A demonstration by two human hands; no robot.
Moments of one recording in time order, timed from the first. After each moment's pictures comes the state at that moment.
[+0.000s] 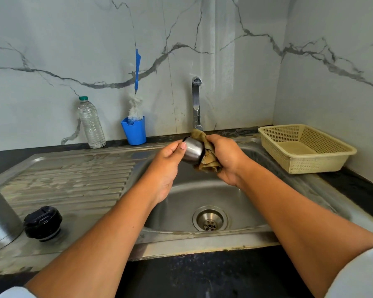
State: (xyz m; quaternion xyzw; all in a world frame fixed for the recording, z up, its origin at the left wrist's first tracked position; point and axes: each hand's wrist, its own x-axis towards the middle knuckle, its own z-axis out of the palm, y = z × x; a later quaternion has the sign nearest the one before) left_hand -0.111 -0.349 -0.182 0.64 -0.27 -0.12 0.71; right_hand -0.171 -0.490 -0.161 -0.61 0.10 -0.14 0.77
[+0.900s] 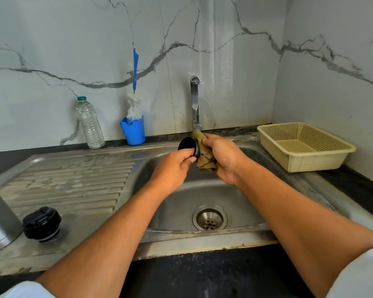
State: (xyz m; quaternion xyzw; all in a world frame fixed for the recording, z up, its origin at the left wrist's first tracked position) left_hand -0.096 -0.354 -0.195 0.84 -0.41 0.08 0.36; right_hand -0.167 -0.491 -0.166 -0.62 0.12 -0.15 0.76
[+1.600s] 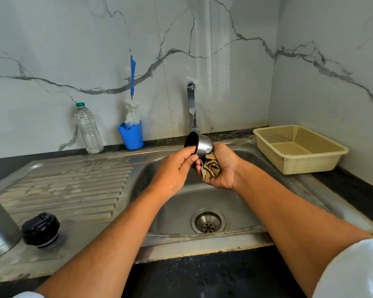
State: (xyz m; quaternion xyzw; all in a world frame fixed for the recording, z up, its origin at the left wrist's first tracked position) left_hand -0.110 -0.356 -0.188 0.79 -0.44 0.08 0.43; right_hand -0.171 -0.501 -0.166 -0.47 0.21 -0.02 0.86
